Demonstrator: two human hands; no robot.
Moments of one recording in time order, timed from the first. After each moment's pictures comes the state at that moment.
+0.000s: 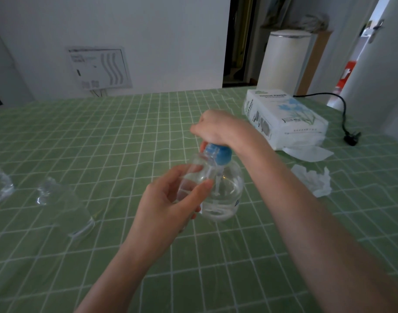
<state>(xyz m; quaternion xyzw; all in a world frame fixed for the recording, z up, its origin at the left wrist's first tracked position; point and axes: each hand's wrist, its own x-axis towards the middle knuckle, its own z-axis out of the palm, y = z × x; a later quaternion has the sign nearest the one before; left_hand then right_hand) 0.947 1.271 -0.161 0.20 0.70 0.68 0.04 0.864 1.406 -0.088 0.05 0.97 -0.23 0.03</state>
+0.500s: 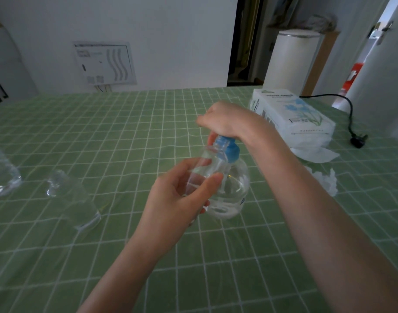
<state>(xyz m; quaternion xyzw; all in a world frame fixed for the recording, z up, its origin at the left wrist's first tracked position) 0.944 1.272 -0.160 0.21 0.69 0.69 0.03 0.866 1.406 -0.079 0.04 0.96 -0.26 0.03</state>
